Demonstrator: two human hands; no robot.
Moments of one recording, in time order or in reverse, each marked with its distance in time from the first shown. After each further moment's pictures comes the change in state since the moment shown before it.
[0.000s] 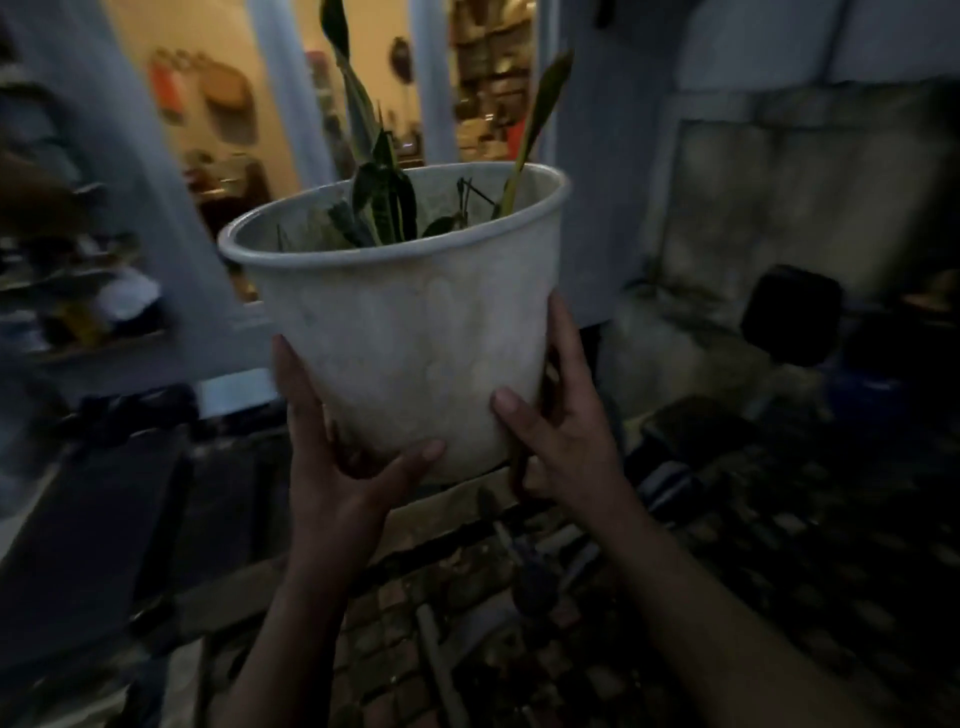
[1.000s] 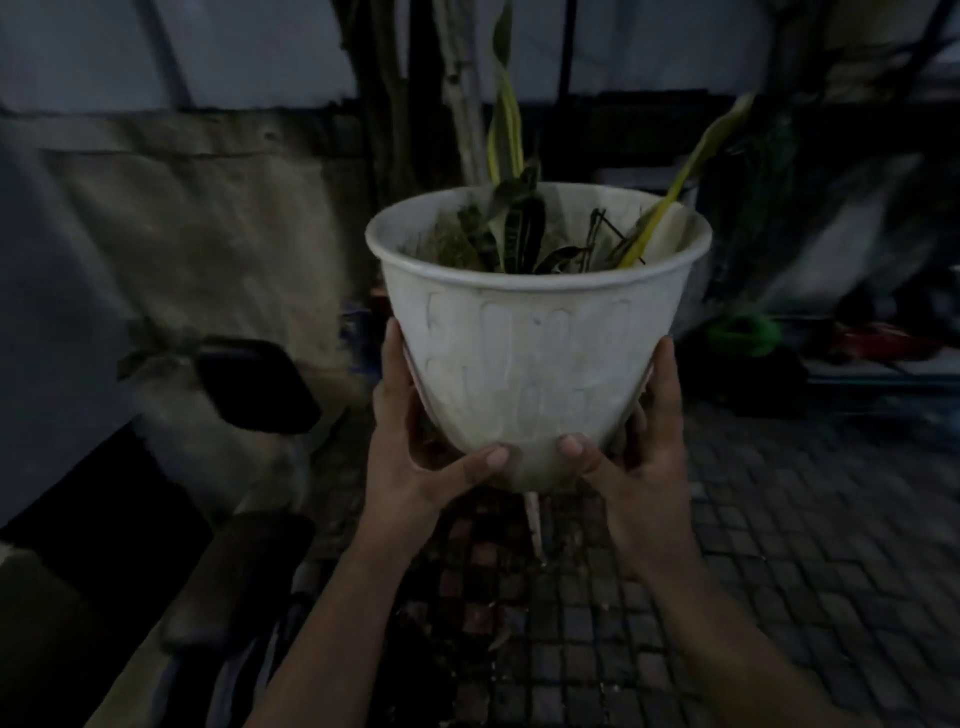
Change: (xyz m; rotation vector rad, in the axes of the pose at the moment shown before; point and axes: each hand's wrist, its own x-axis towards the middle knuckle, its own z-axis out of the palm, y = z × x) left_hand 0.019 -0.092 0.689 -0.633 -0.968 -0.033; right_hand -0.088 -0.042 -0.564 -0.784 1.052 -0.050
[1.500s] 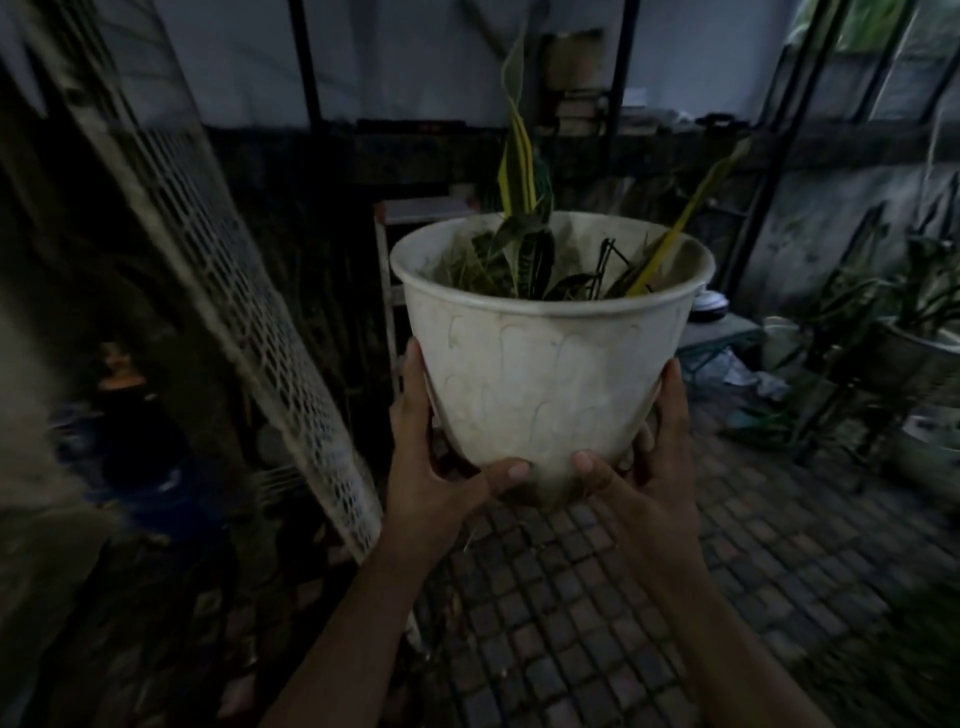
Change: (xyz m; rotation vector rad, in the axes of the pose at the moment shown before) left_hand 0.173 -0.128 0.202 -0.336 -0.402 0.025; right_hand 0.130 0.085 -0.130 -0.328 0.366 -0.026
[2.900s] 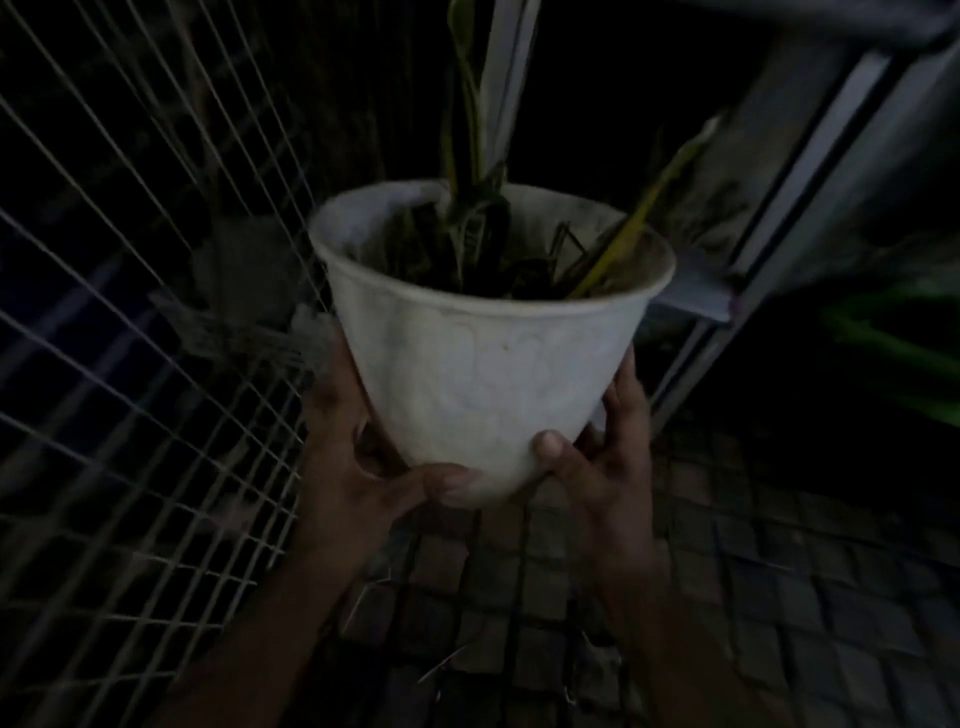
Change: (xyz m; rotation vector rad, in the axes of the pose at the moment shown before) left_hand 0.256 -0.877 -0.046 0.314 0.547 -0.292; right_hand 0.327 0.927 0.222 0.399 -0.556 0.483
